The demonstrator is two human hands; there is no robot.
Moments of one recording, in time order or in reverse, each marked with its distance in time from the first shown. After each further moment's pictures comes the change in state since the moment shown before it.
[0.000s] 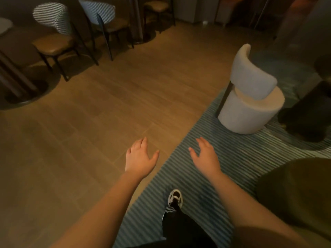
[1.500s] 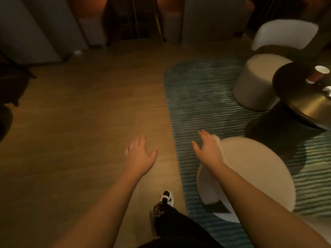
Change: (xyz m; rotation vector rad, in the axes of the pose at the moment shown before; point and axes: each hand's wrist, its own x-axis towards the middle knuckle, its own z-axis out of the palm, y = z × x) left_hand 1.232 0.498 0.095 0.043 -0.261 0.673; right_hand 1.083 0.208 -0.352 0.084 0.480 0.637
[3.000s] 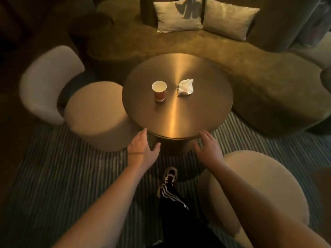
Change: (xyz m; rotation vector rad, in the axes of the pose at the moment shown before) left_hand 0.620 0.668 0.222 0.072 -0.667 1.374; right_hand 0.454 0.304 -0.235 0.271 0.846 1.340
